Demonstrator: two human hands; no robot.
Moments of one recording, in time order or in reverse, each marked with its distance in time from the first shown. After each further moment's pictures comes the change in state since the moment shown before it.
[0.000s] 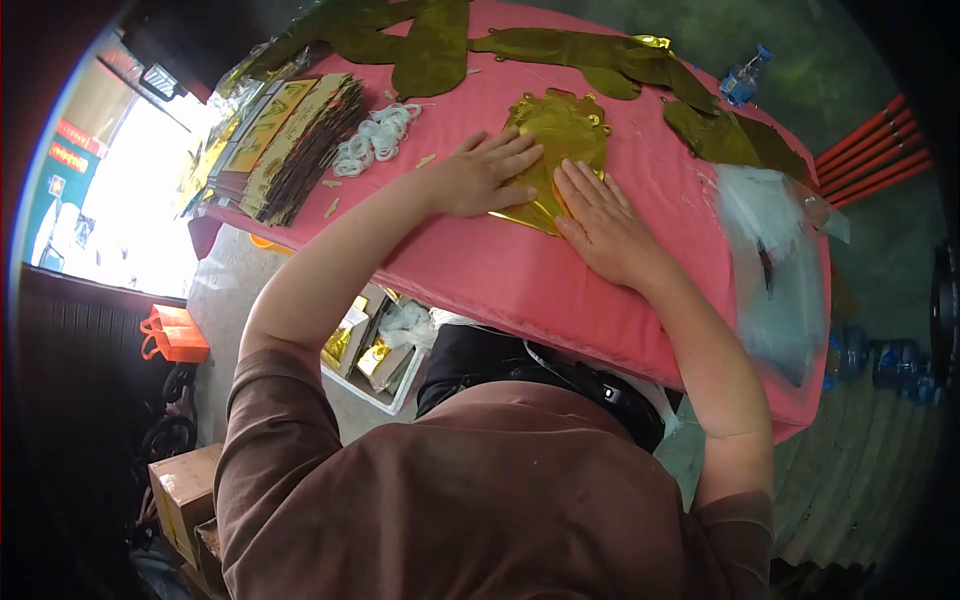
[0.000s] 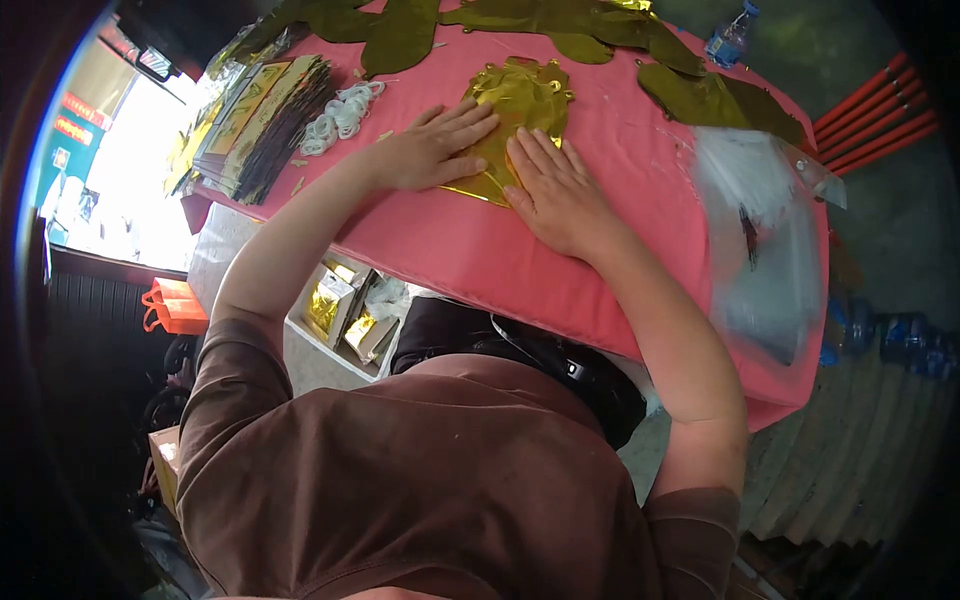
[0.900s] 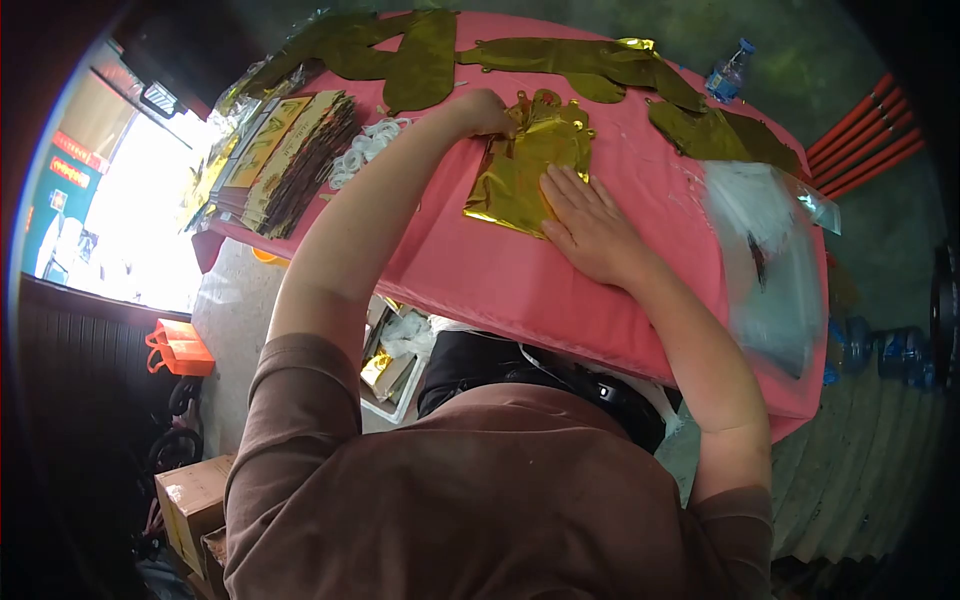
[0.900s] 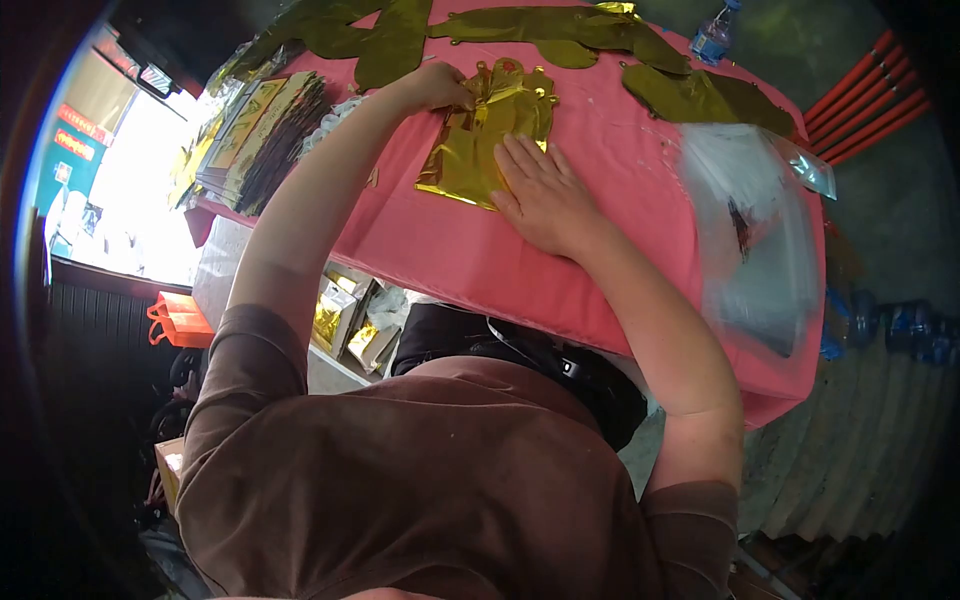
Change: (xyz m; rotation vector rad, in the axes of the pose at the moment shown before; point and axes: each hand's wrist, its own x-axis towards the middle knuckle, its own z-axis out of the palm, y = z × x) left_hand 0.091 -0.058 -0.024 -0.327 -0.027 -0.505; right_hand 0.001 -0.001 0.000 0.008 -0.013 0.024
